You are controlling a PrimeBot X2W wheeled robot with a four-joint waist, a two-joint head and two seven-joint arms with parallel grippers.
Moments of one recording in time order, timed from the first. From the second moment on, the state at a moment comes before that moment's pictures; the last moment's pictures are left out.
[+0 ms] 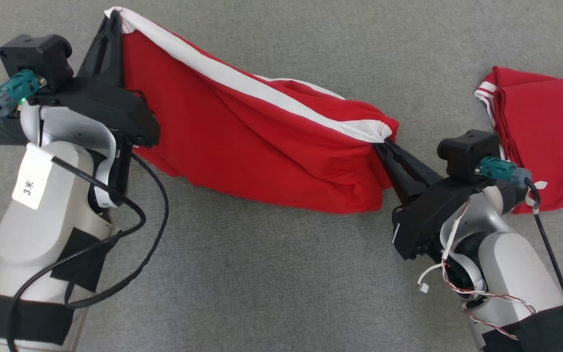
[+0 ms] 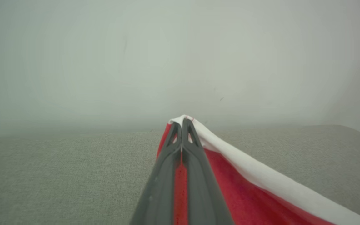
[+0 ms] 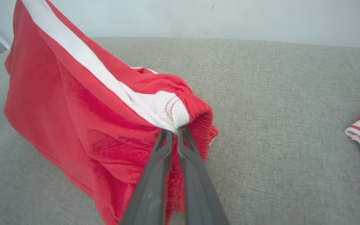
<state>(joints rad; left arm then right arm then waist) -0.88 0.17 -0.37 0.47 -0.38 0.12 -0.04 -0.40 -0.07 0.15 0.01 0.28 0.13 0.35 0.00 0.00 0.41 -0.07</state>
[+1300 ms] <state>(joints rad) -0.89 0.20 -0.45 0.73 -0.35 0.12 -0.05 -0.43 -0.05 0.01 0.10 0.29 0.13 0.11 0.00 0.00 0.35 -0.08</state>
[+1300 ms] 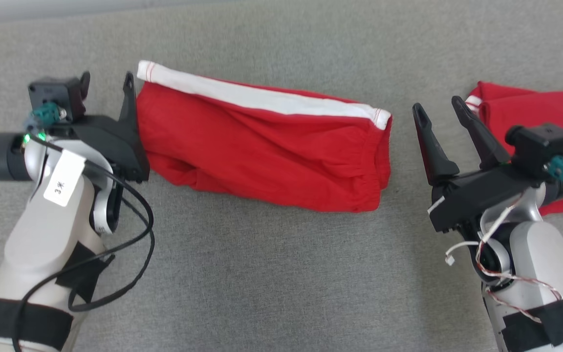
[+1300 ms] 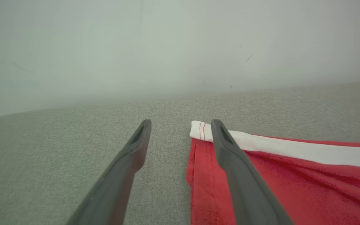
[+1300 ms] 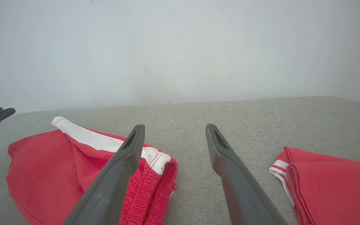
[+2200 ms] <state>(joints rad) -0.80 0.20 -0.47 0.90 -0.41 0.12 0.00 -0.17 -0.05 0.08 -0.02 0.16 0.13 -0.11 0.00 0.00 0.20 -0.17</state>
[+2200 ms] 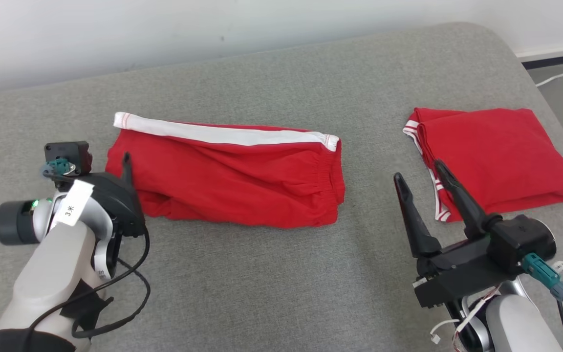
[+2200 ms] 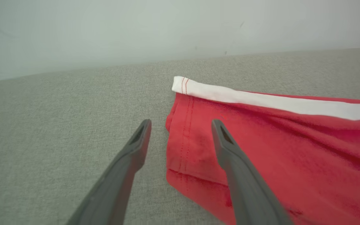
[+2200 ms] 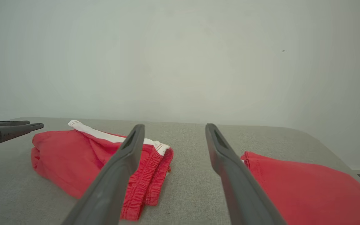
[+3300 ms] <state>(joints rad) -0.76 0.19 -0.44 0.95 -0.53 0.13 0.18 -0.14 -0.05 0.08 -0.01 0.16 0.13 -0.11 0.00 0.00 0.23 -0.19</state>
